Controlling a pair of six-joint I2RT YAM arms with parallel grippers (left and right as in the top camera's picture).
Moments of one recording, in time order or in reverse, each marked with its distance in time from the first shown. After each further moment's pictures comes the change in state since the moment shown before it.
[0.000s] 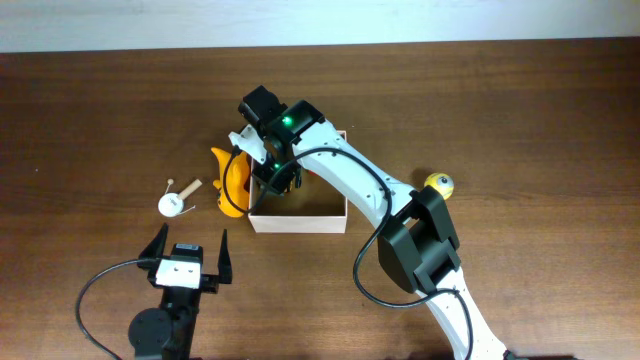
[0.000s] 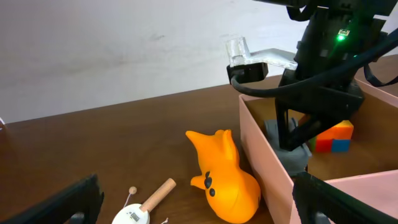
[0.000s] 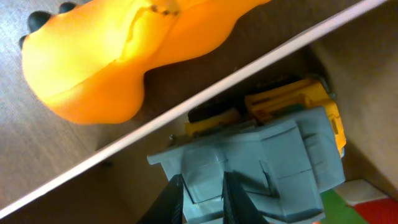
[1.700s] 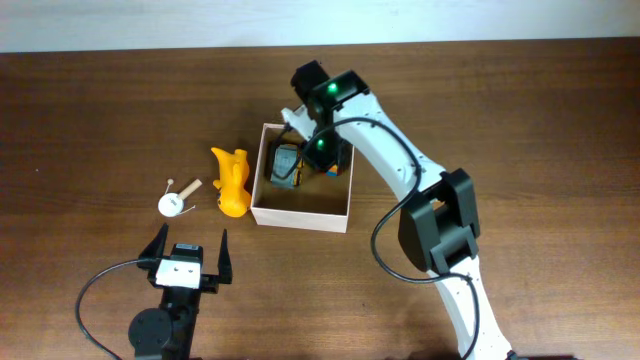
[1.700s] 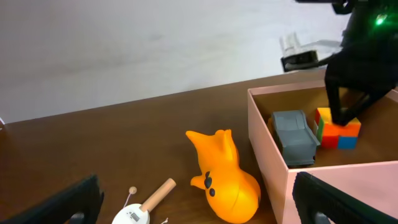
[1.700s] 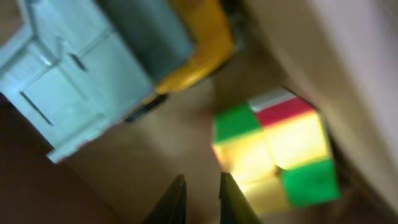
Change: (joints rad) left arm 0.000 0.000 0.000 0.000 0.000 0.000; right arm -0.163 0.014 0.020 -0.159 0.045 0.009
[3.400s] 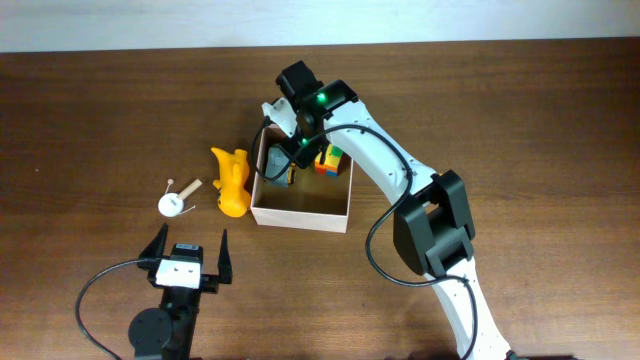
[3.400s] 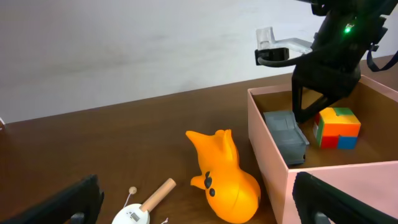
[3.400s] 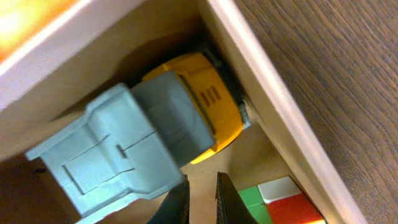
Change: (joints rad) left arm 0.000 0.000 0.000 0.000 0.000 0.000; right arm 0.020 0.005 -0.023 0.217 -0.066 -0.013
